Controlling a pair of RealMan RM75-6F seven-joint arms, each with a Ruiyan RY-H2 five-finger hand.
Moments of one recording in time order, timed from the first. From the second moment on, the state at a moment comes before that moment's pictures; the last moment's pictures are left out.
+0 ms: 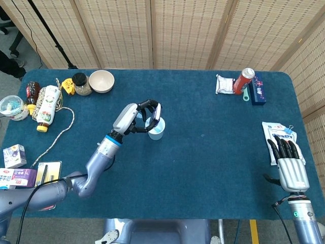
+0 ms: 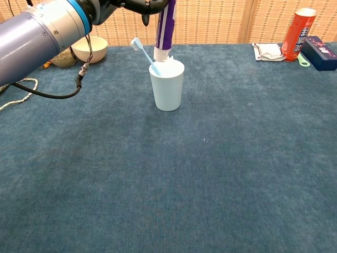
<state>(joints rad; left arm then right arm) -0.94 -1.67 -0.33 -1.28 1.31 1.07 -0.58 0.17 -1.25 0.09 -1.47 -1.44 1.39 -0.07</state>
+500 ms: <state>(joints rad) -0.95 -1.79 -0.32 -1.11 1.31 1.02 -0.63 0.18 -1.25 0.09 -1.47 -1.43 1.38 -0.07</state>
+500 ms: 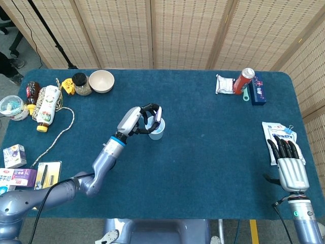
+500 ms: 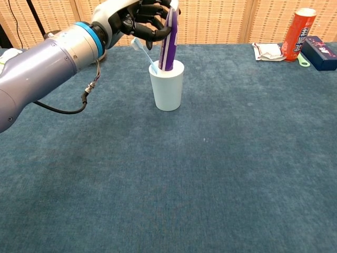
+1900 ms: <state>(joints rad) -0.94 -1.79 -0.30 -1.09 1.33 0.97 -0.57 0.17 -1.25 0.09 -1.48 -1.44 1.38 -0.07</state>
